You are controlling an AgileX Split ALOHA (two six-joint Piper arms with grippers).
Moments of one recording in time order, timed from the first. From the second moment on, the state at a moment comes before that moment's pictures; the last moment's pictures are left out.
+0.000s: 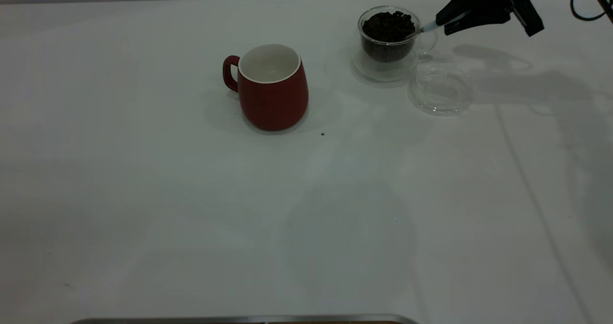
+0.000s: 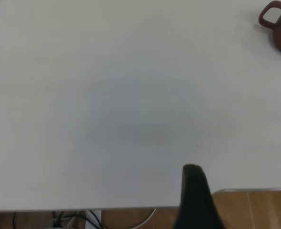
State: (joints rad) left arm -0.06 -0.02 -0.49 0.04 1.14 -0.04; right arm -0.16 2.46 -1.67 1.04 0.94 -0.54
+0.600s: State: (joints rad) left arm -0.06 -0.02 -0.49 0.04 1.14 -0.04; right arm -0.16 2.49 -1.67 1.17 0.95 -0.66
